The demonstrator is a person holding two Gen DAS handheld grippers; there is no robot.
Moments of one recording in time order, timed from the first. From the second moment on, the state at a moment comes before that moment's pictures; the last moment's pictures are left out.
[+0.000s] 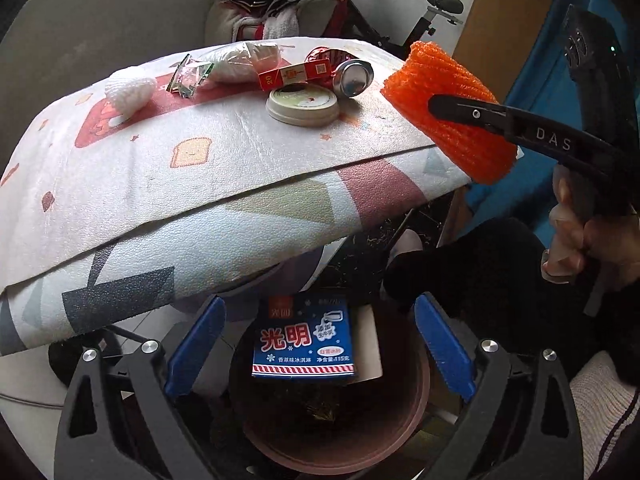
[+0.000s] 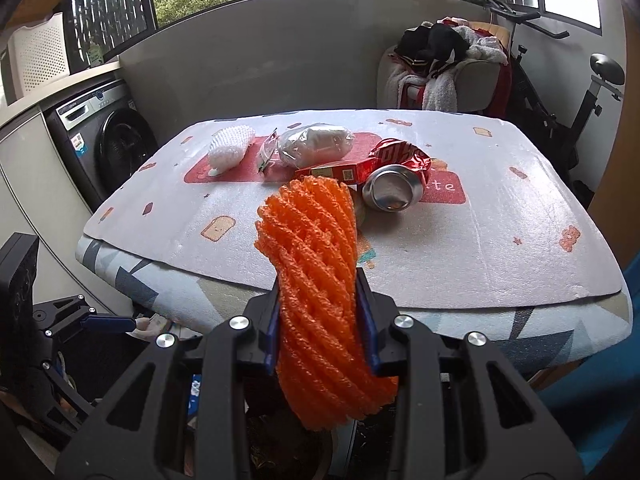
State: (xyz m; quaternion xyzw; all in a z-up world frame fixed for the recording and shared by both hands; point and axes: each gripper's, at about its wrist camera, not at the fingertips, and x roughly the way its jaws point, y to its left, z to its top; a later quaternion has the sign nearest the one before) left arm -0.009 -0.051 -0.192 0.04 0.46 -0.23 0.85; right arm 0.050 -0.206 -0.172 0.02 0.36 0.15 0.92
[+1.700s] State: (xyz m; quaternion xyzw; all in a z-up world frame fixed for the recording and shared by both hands) left arm -0.030 0.052 -0.166 -0.04 0.35 -0.07 0.93; right arm 0.018 -0.102 -0.269 -0.13 0.49 0.31 0.80
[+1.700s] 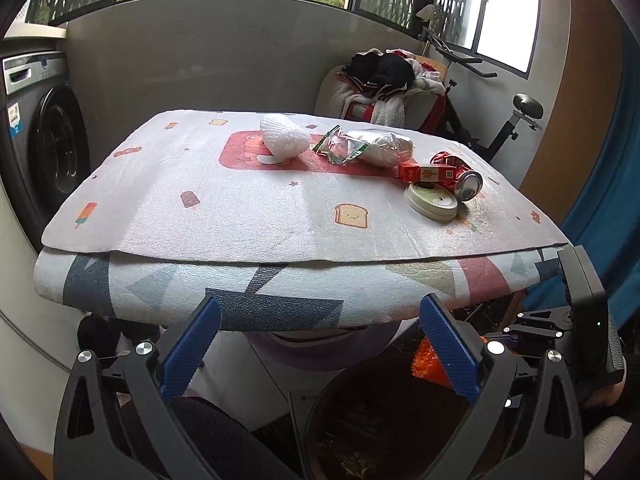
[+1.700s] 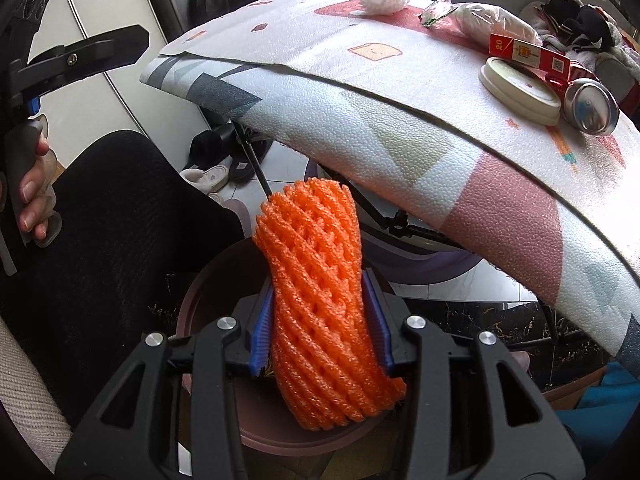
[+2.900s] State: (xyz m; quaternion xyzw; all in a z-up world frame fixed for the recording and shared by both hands) left arm -0.021 0.057 -0.160 -0.05 0.36 -0.06 0.93; right arm 0.038 -0.153 -0.225 -0.09 0.40 0.17 0.89
